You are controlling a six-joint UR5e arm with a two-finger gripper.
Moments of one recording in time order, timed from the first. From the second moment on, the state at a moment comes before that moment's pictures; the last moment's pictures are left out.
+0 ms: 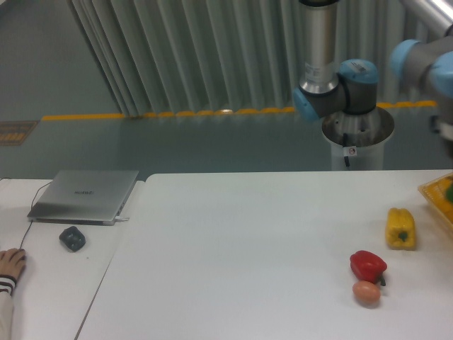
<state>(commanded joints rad) 2.86 -1.75 -1.65 -1.26 1.68 2.59</state>
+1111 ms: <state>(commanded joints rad) 2.89 -1.78 -1.63 -1.25 1.50 2.41</state>
